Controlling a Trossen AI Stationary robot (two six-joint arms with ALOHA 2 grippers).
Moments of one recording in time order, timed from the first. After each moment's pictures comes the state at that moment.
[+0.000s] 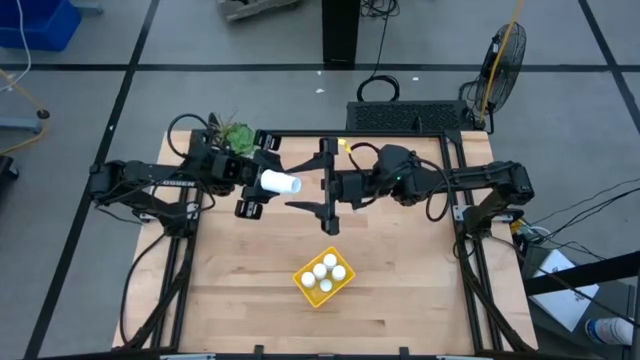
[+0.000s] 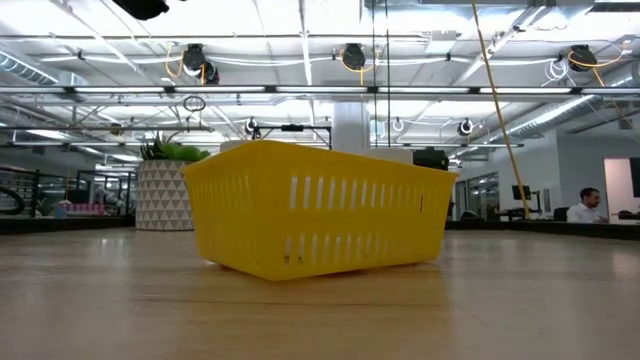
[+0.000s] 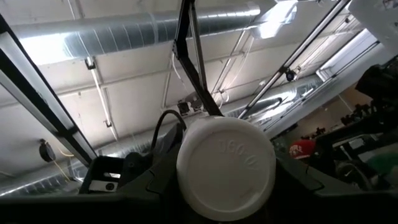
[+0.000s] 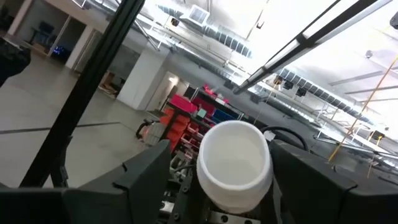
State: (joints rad) left arm 0.17 1.35 0.91 1.30 0.67 0.02; right arm 0.07 1.65 1.57 0.42 -0.14 -0.48
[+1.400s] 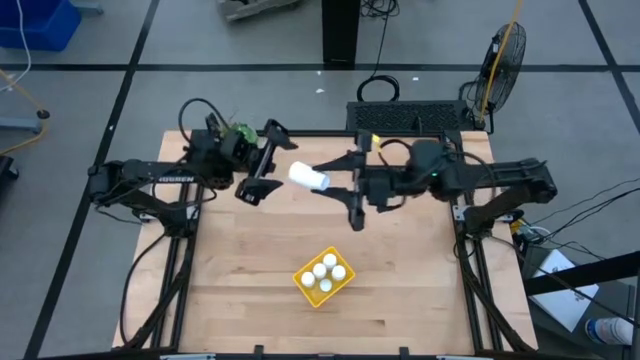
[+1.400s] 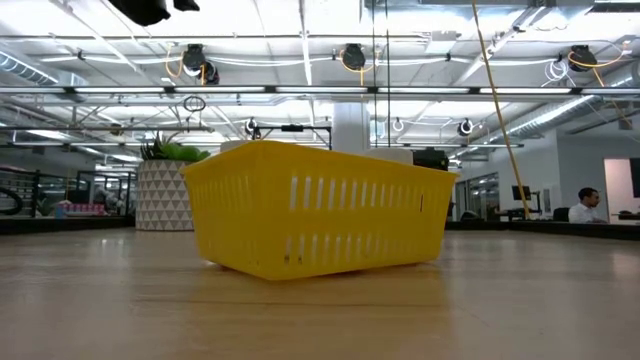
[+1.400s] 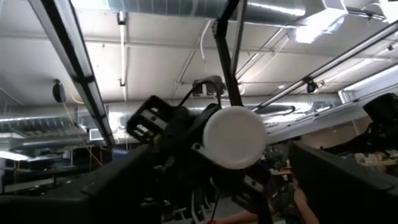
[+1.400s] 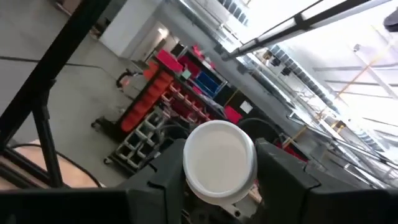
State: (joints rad) left arm 0.24 1.34 0.91 1.22 0.60 -0.24; right arm 0.12 1.48 1.57 0.10 0.04 -0.71
